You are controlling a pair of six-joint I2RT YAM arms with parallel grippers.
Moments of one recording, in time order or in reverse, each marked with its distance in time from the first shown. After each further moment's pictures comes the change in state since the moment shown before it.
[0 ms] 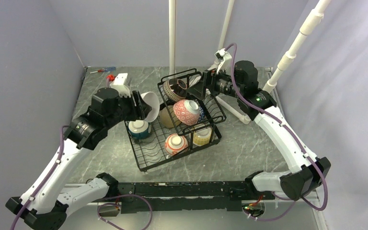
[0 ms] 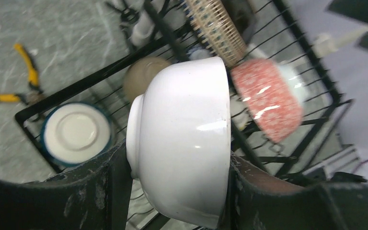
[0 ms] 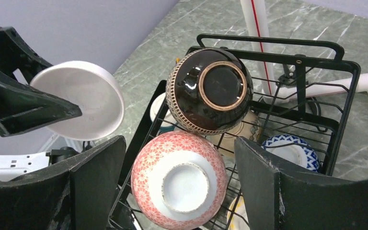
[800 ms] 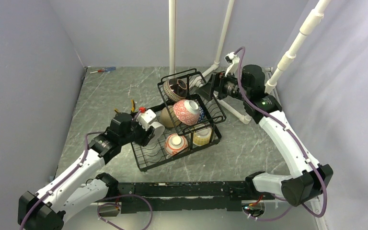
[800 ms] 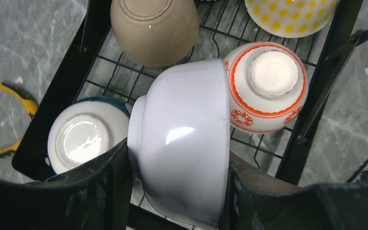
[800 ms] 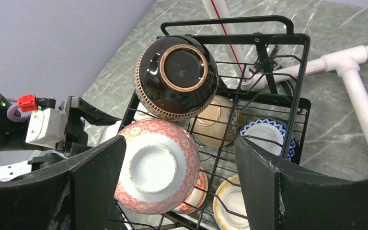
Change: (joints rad) left arm 0.002 -0.109 -0.589 0.312 0.169 0.649; right arm -0.090 -0.059 -0.090 0.004 -0.002 -0.001
